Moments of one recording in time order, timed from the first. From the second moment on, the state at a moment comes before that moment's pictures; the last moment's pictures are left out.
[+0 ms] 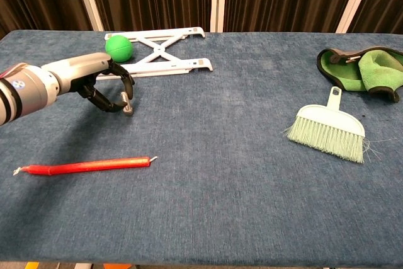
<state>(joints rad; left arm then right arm) -0.73 -1.64 -0.20 -1.44 0.86 0.91 0.25 0.08 -1.03 0.04 -1.62 -1.56 1.49 0.16</state>
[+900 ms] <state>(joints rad) -0.29 -1.20 -0.10 -1.64 1.17 1.46 0.05 0.10 -1.00 0.07 -1.61 -1.54 1.49 0.19</state>
